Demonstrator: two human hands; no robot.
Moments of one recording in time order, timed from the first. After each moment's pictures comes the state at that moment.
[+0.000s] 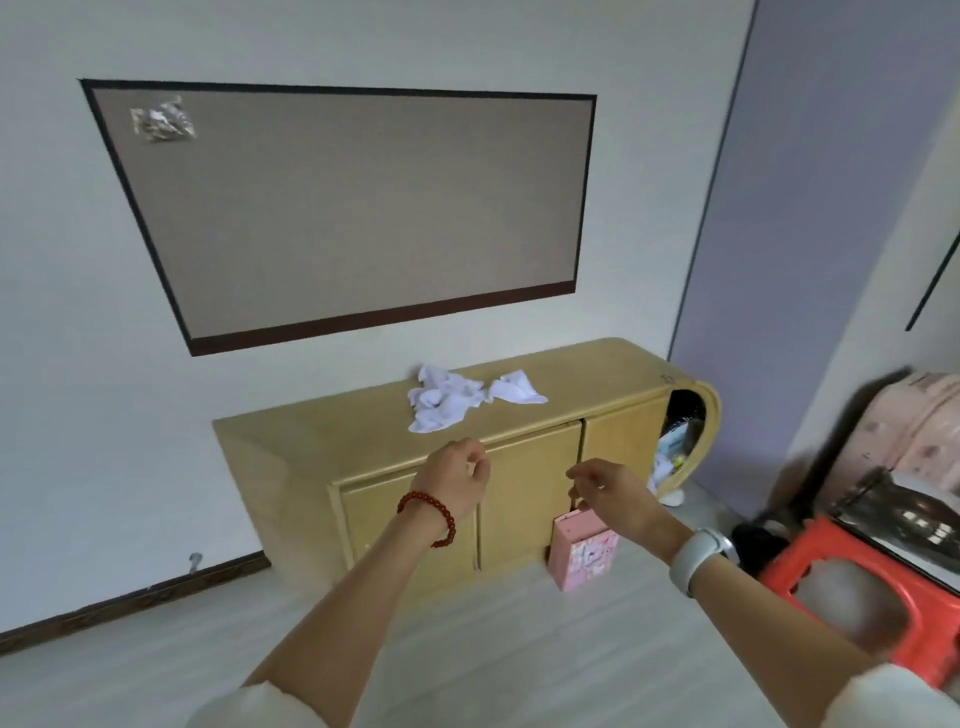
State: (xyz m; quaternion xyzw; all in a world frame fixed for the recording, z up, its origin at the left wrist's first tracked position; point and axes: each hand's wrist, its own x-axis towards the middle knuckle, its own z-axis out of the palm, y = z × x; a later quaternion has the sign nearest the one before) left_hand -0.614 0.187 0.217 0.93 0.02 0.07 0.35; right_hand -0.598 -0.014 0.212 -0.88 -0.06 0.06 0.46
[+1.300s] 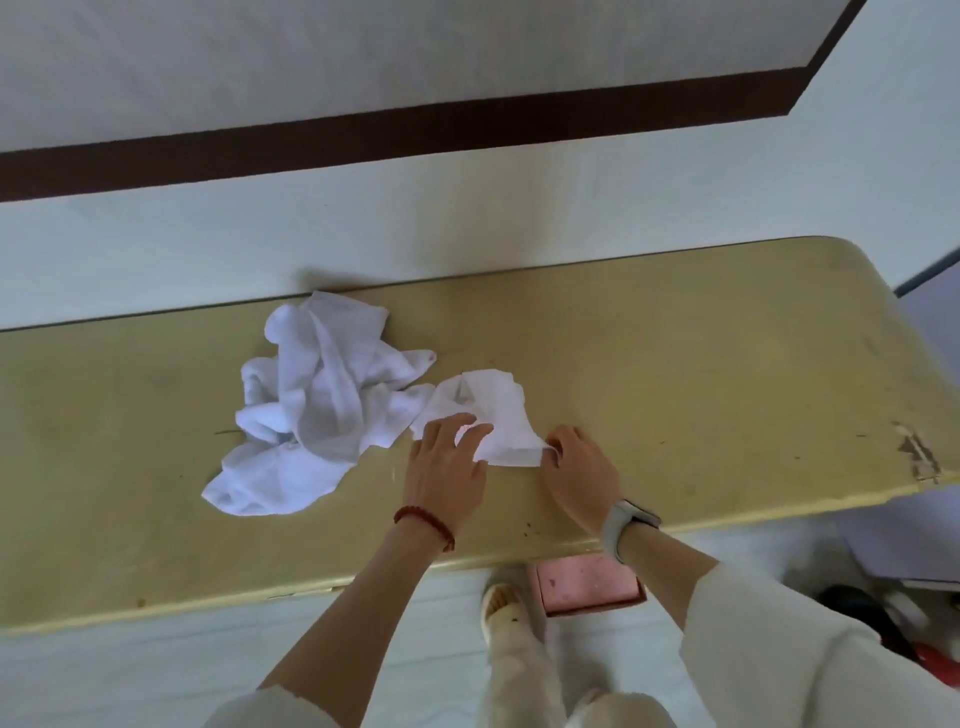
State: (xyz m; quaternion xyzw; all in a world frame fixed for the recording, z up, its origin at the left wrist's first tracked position) left_hand 0.057 0.137 -0.050 0.97 0.12 0.01 0.21; right_hand 0.133 -0.012 -0.077 -0.94 -0.12 0.20 0.23
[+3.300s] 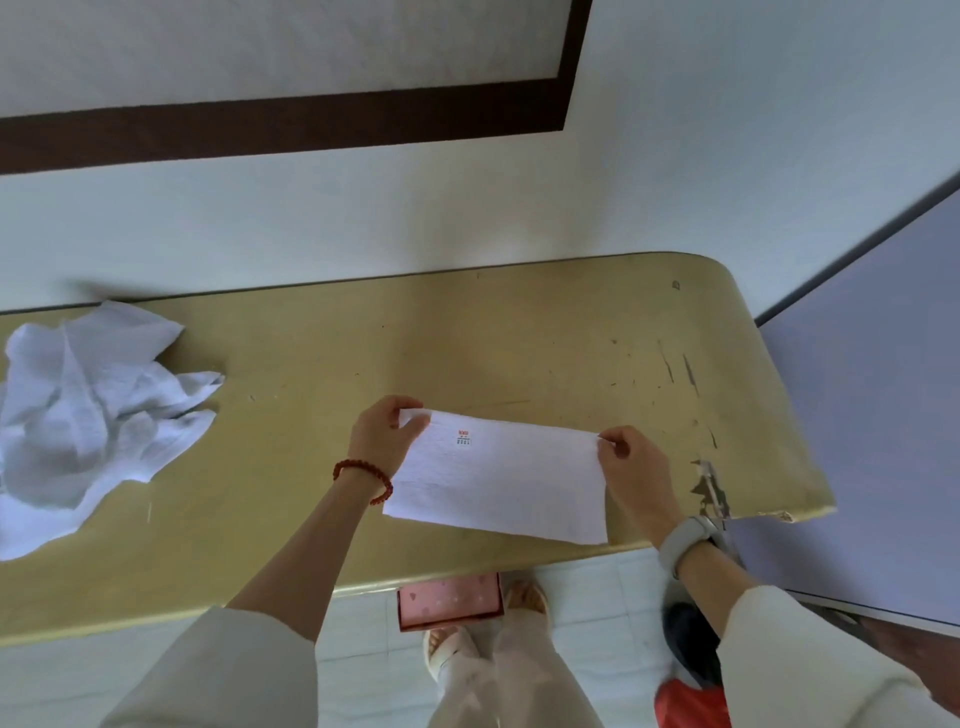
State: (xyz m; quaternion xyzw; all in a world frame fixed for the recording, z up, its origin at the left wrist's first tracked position) left_hand 0.222 -0.018 -0.064 0.80 0.34 -0.02 0.49; right_hand 0.297 -0.273 -0.060 -0.92 0.01 0.17 0.36
